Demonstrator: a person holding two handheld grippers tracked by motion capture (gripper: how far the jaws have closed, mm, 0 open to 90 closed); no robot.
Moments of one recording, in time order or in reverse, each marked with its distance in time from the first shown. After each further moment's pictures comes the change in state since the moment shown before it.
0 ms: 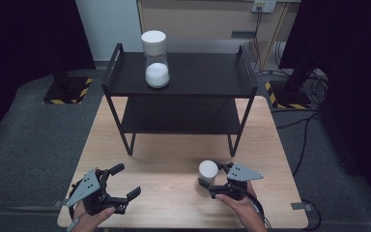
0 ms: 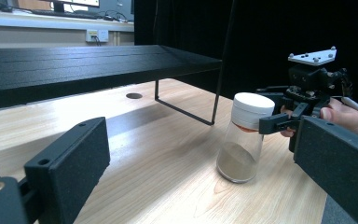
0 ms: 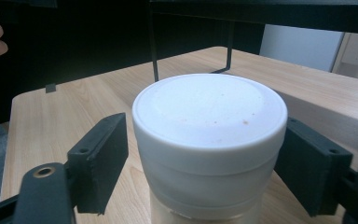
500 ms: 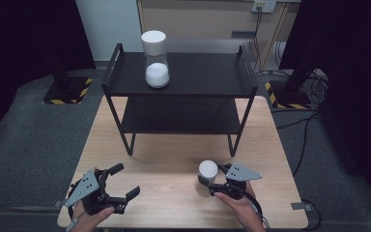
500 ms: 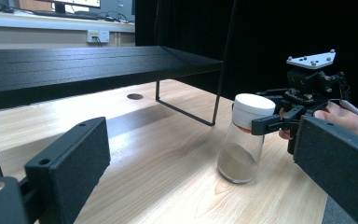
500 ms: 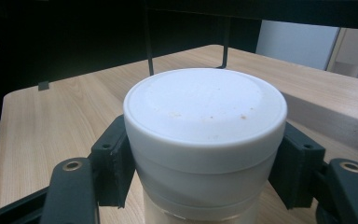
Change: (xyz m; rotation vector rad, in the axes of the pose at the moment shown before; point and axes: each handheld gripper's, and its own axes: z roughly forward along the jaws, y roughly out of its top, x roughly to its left) left arm 0.001 0.000 -0.002 -0.004 0.003 -0.001; right arm 0.003 -0.001 0.002 0.008 -0.020 -0.011
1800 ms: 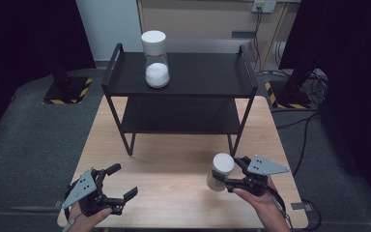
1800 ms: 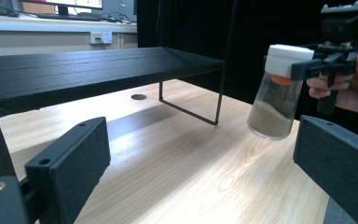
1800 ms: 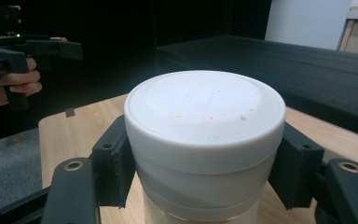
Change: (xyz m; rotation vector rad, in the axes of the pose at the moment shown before) left arm -0.002 0.006 -0.007 0.007 0.010 0.022; right arm -0.009 0.060 -0.053 -0.034 0.033 0.007
